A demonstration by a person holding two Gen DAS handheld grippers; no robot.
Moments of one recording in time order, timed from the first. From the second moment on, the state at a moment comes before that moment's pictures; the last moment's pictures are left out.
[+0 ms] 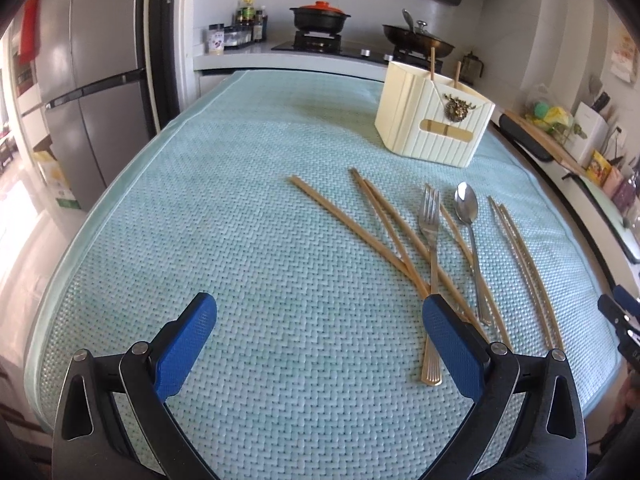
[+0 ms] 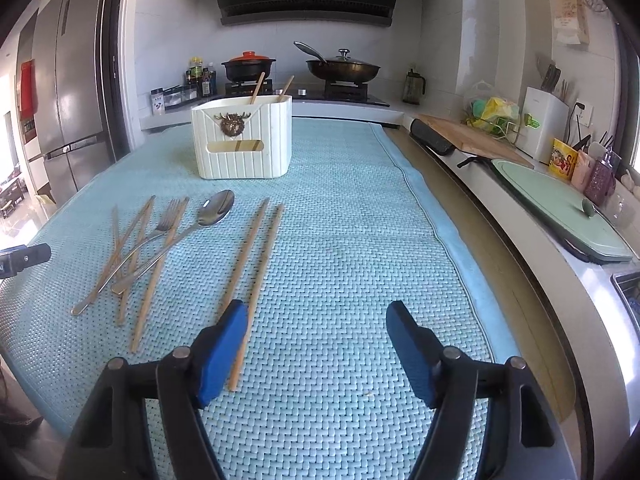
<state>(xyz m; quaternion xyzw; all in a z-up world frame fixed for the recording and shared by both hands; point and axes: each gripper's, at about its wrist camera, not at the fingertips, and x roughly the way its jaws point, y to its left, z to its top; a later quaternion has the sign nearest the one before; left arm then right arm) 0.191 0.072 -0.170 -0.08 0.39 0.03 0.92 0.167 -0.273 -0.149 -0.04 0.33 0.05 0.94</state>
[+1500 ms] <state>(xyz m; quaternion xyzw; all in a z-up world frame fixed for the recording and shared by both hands) 0.335 0.087 -0.217 -0.07 0.46 0.09 0.88 0.316 -0.235 -0.183 0.00 0.43 0.14 0.89</state>
